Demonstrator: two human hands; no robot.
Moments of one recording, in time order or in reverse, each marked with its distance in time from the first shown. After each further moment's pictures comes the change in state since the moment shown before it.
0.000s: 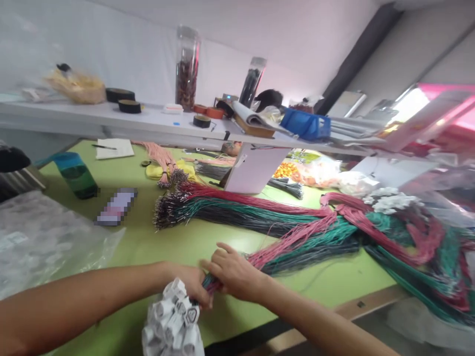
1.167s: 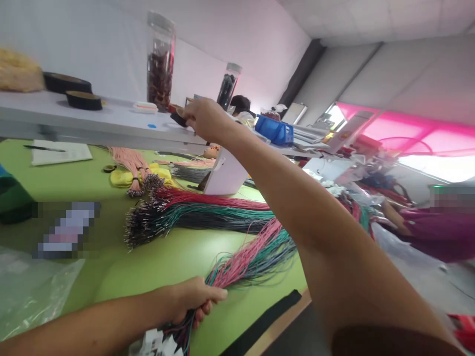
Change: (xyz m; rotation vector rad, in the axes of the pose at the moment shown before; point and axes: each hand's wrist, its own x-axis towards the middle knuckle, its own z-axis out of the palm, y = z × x) left_hand 0.022 0.038 0.030 -0.303 0.053 -0.345; right_hand 0.150 0.098 -0.271 -0.335 0.537 0.304
